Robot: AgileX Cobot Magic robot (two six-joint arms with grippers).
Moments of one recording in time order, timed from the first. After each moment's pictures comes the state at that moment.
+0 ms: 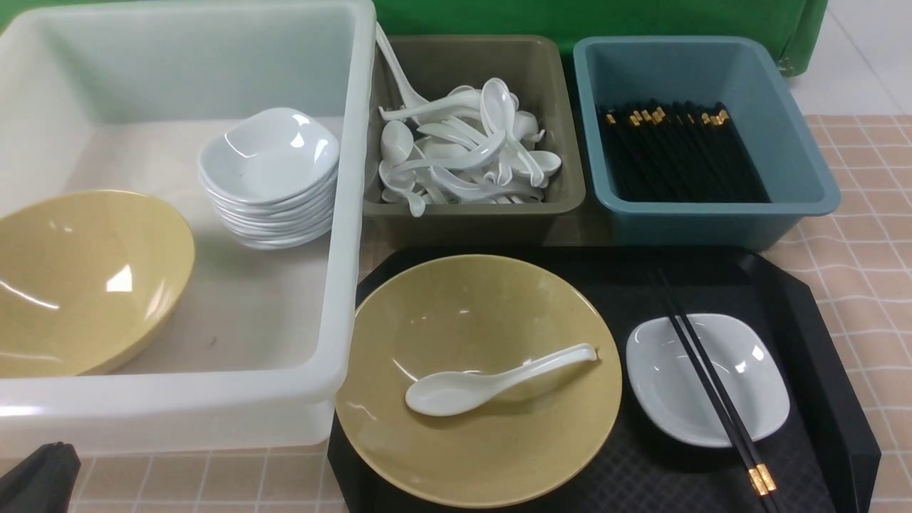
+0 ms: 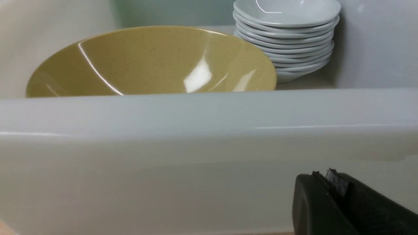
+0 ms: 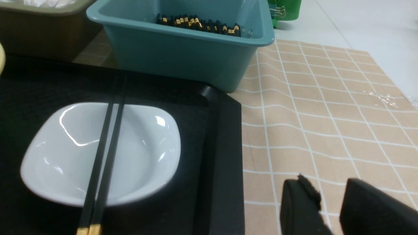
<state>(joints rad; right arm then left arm) 0.00 -0.01 0.03 -0.09 0.31 -0.01 0.04 -0.01 0.03 -0.14 0.31 0.15</state>
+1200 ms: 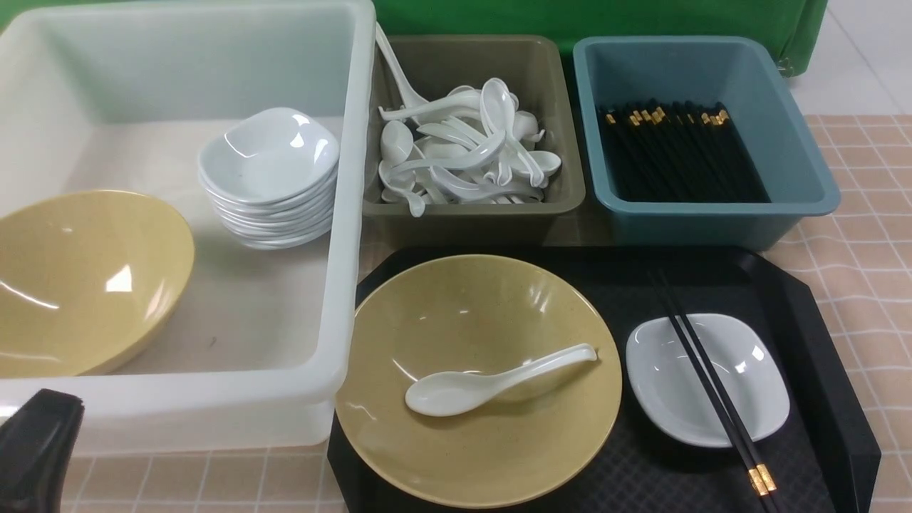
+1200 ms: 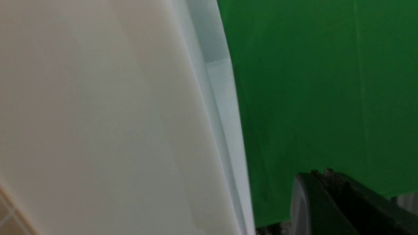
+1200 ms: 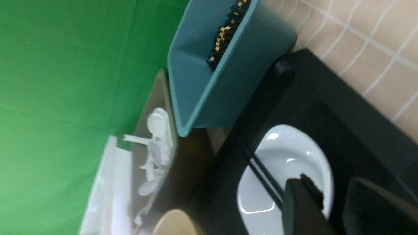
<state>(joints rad) 0.00 -0.01 0.03 0.33 0.31 0.87 0.04 -0.01 0.03 -1.15 0.13 -0.22</state>
